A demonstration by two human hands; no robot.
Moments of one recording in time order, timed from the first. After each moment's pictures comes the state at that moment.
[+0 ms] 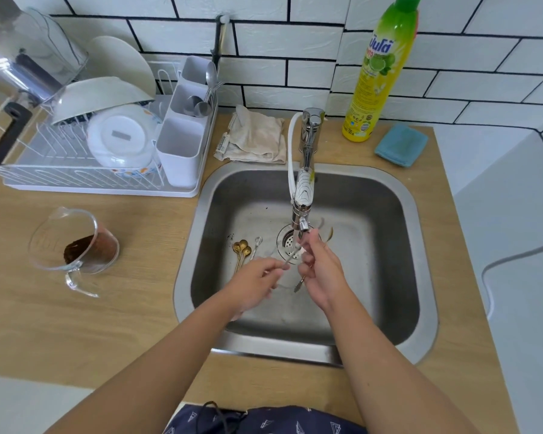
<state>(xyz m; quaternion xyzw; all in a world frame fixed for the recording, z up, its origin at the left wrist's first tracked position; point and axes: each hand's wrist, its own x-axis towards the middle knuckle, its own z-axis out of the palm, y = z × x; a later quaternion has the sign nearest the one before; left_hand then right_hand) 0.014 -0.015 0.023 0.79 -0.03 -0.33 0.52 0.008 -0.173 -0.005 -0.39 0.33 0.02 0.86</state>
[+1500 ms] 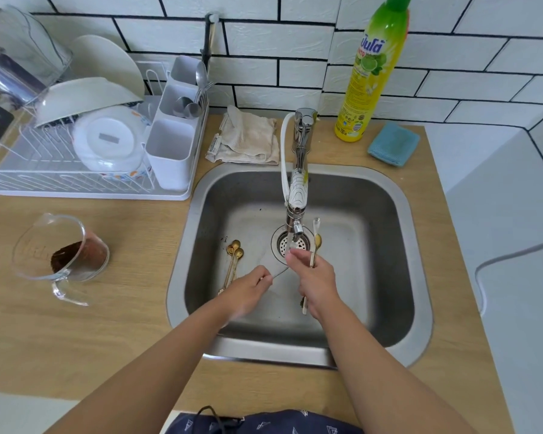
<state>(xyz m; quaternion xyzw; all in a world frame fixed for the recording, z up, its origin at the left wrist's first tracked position) 0.017 -0.004 -0.003 0.85 -0.08 -0.38 0.35 -0.007 -0.169 -0.026 -0.57 0.36 0.04 0.74</state>
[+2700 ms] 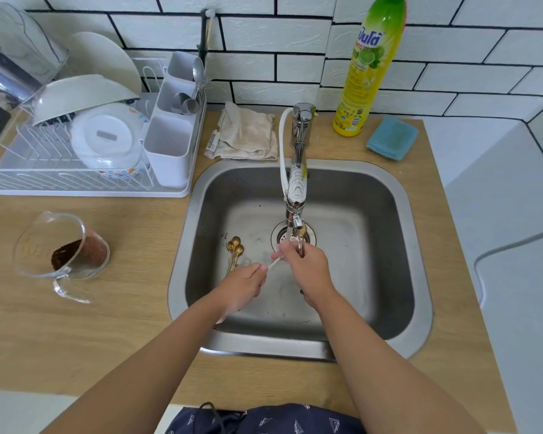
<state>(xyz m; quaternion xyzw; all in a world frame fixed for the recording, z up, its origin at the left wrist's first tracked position) 0.015 -0.001 0.020 0.83 -0.02 -0.38 0.41 0.002 -0.162 -0.019 -0.69 0.25 0.05 0.68</state>
